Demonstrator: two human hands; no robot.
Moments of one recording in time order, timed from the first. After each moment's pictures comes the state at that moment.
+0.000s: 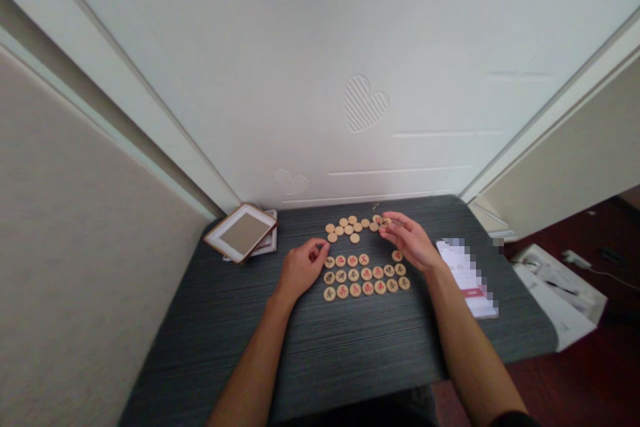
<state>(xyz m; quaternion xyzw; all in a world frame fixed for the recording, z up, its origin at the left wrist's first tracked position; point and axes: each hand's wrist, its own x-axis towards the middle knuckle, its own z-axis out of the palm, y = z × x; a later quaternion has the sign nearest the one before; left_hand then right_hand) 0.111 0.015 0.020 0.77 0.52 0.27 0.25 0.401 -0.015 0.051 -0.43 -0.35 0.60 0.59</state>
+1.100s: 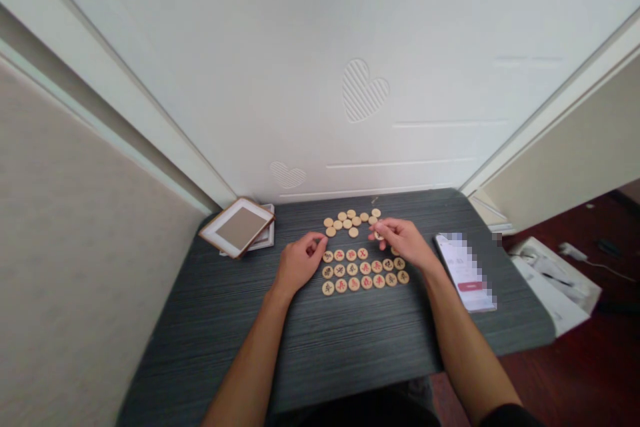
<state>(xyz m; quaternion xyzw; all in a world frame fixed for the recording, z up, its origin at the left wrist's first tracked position) 0.112 0.015 0.023 0.77 0.53 0.27 0.25 0.394 -0.020 0.056 -0.55 -0.58 0.44 0.41</state>
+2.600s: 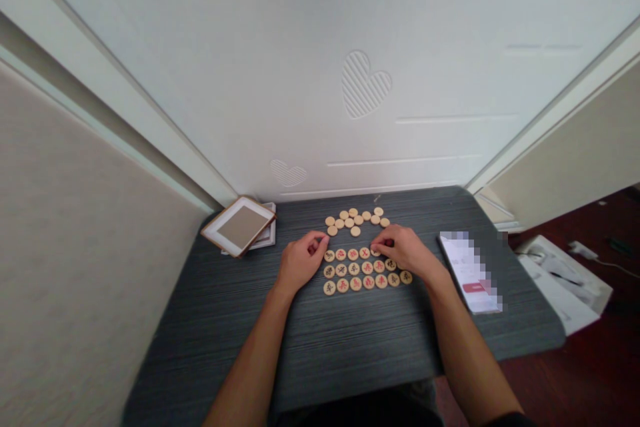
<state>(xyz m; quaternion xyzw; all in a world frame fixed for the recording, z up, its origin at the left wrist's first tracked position) 0.112 0.017 0.020 0.76 0.54 0.26 0.25 0.396 -0.024 0.046 -0.58 -0.73 0.25 0.25</state>
